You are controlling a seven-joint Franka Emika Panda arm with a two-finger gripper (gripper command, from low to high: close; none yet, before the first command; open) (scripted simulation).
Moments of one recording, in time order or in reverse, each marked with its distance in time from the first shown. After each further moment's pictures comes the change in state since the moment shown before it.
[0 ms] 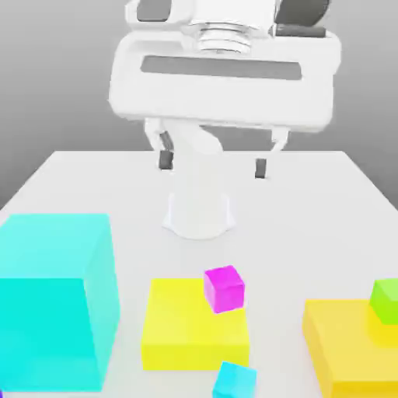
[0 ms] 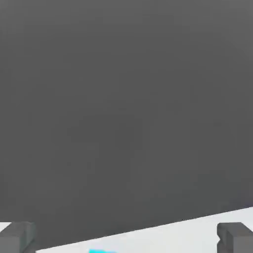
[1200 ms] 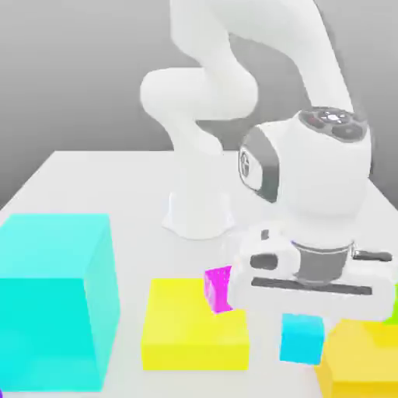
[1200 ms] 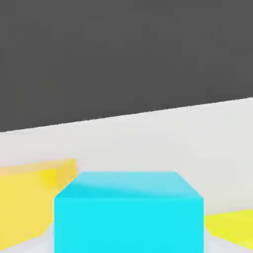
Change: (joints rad) arm 0.173 0.292 0.211 -0.031 0.070 -0.003 0.077
